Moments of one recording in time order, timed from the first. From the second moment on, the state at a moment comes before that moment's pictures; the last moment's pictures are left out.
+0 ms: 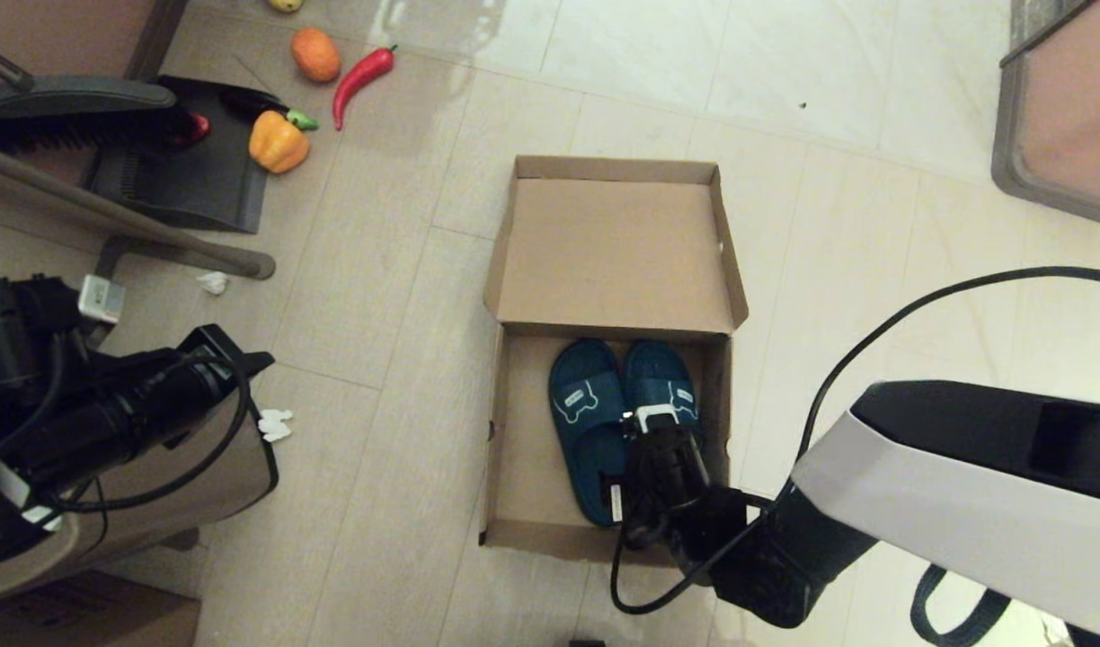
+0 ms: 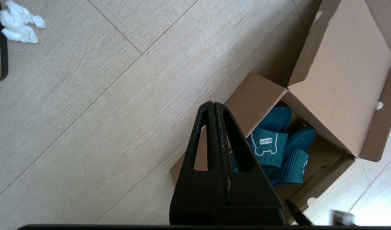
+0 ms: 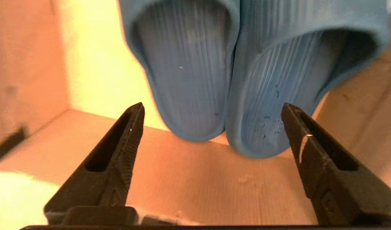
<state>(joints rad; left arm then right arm) -0.02 1.51 -0.67 -0.59 -0.06 -0.60 0.70 2.28 -0.95 -0.83 -0.47 0.29</state>
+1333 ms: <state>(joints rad) -0.02 1.47 -0.51 -0.65 -0.10 -0.57 0.68 1.72 -0.54 -0.95 -0.63 0.32</state>
